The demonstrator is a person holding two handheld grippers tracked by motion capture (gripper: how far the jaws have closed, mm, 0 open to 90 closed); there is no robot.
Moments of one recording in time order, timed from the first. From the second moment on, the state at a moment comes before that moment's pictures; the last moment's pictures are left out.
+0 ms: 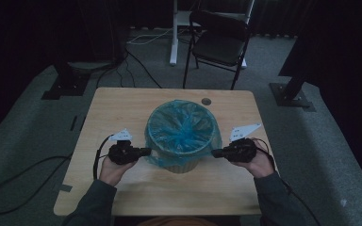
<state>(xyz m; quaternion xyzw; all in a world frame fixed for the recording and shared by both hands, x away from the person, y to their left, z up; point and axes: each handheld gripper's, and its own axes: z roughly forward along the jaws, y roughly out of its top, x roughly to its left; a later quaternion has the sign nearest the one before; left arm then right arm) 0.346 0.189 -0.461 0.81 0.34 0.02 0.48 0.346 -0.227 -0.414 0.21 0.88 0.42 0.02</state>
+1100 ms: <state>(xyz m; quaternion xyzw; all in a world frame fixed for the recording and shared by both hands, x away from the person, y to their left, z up) 0.338 0.230 -0.442 0.76 0.38 0.06 0.53 0.347 -0.250 -0.408 0.24 0.87 0.43 0.05</state>
